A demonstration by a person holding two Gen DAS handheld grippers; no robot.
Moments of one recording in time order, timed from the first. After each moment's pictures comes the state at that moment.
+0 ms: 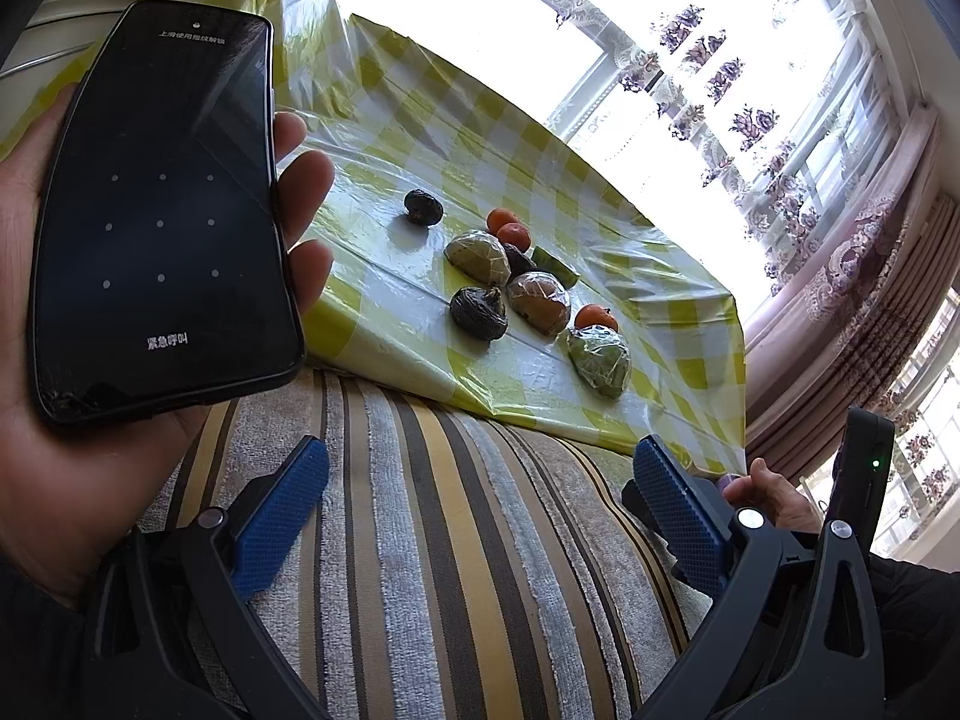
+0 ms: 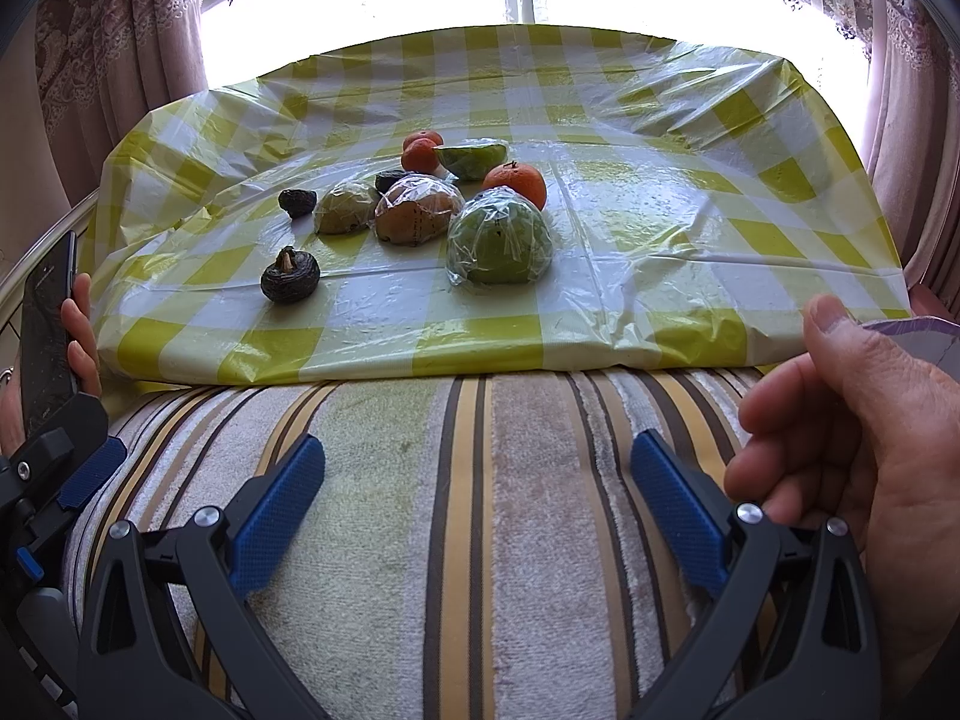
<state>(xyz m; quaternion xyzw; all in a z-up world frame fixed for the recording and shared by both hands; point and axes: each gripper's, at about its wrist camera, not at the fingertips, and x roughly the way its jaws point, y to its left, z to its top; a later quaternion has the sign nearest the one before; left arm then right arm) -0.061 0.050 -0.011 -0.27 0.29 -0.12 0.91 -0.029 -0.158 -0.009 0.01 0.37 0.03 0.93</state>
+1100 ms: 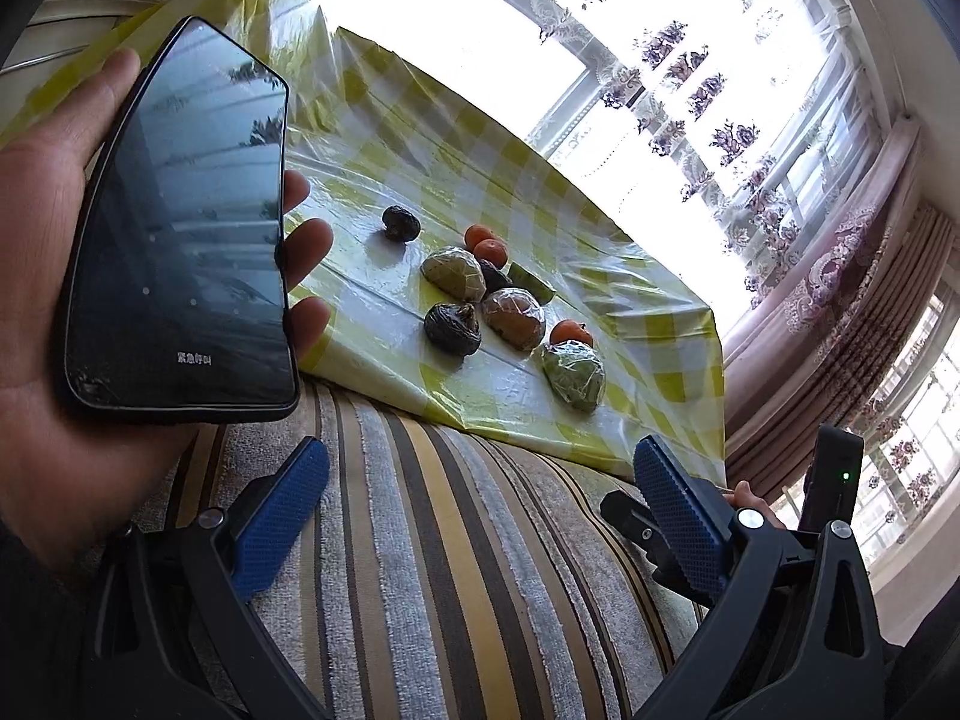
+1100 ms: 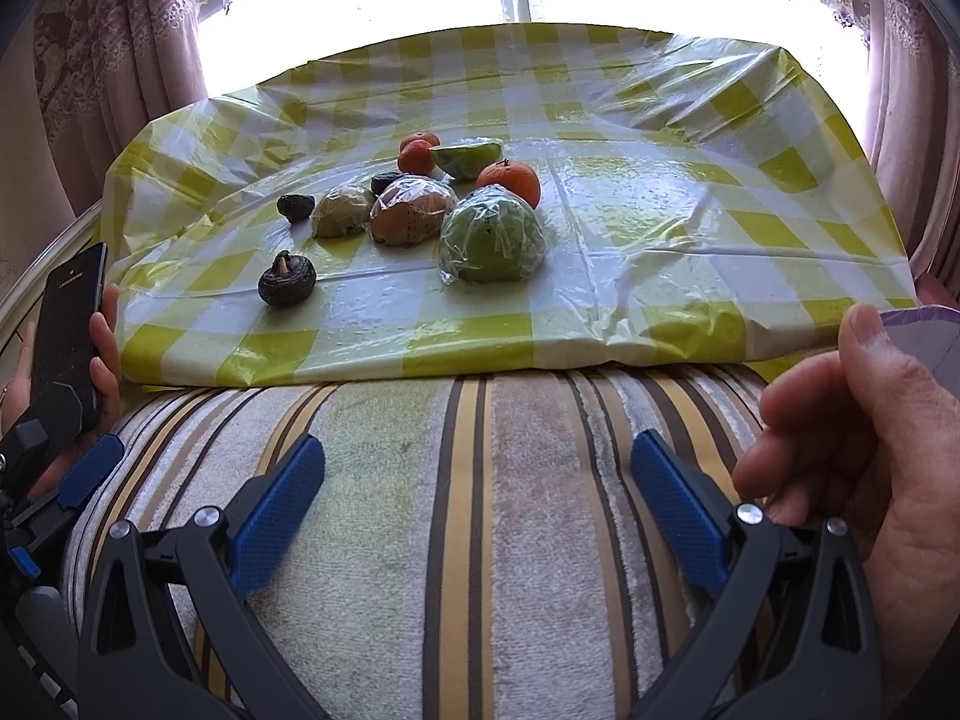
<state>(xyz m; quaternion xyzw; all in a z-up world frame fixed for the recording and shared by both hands) -0.061 0.044 -0.003 -0.28 0.27 -0.13 0.91 -0.032 -0.166 -0.009 0.03 0.37 0.04 0.93</state>
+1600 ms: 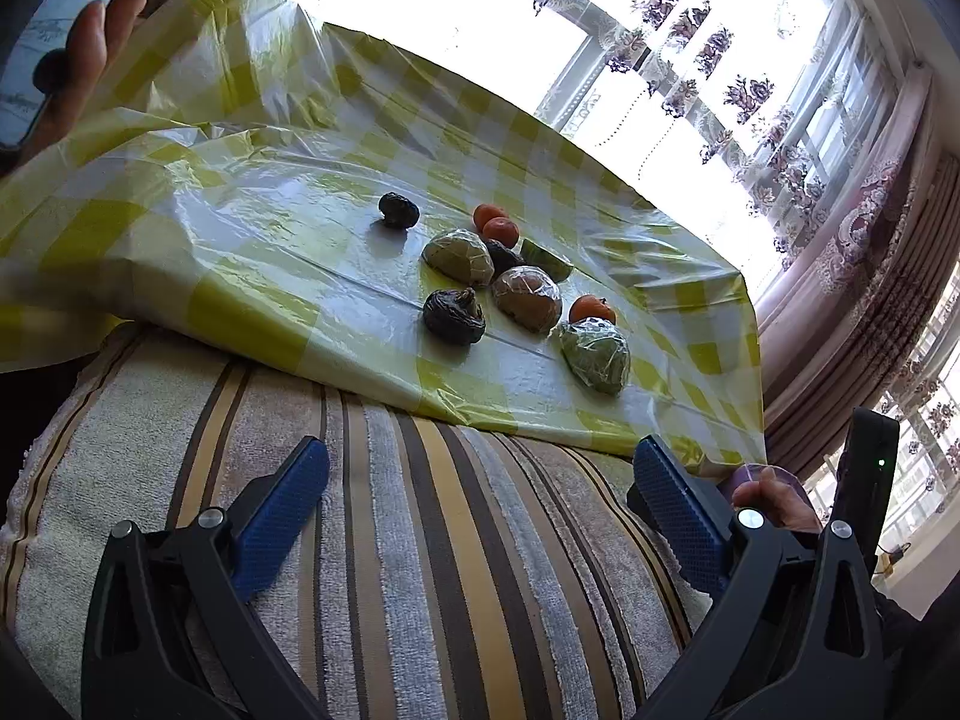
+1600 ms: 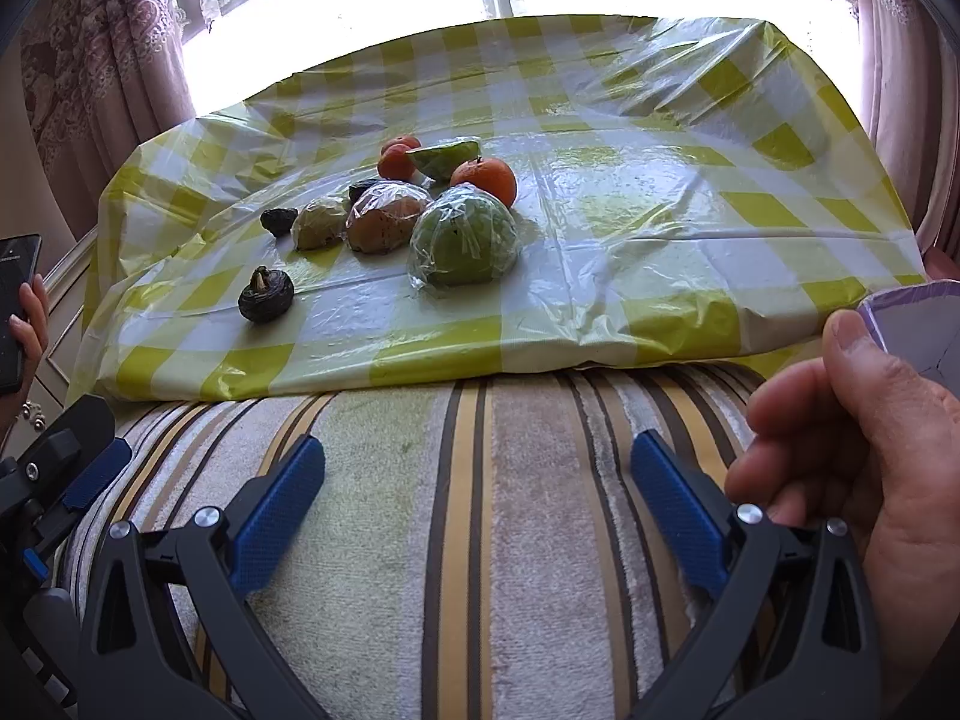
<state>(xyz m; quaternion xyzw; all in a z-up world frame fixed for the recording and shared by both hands) -0.046 0.022 0.000 -0.23 0.30 -0.11 0.92 -0.025 -0.183 -0.015 0.05 0.37 0.04 0.93</state>
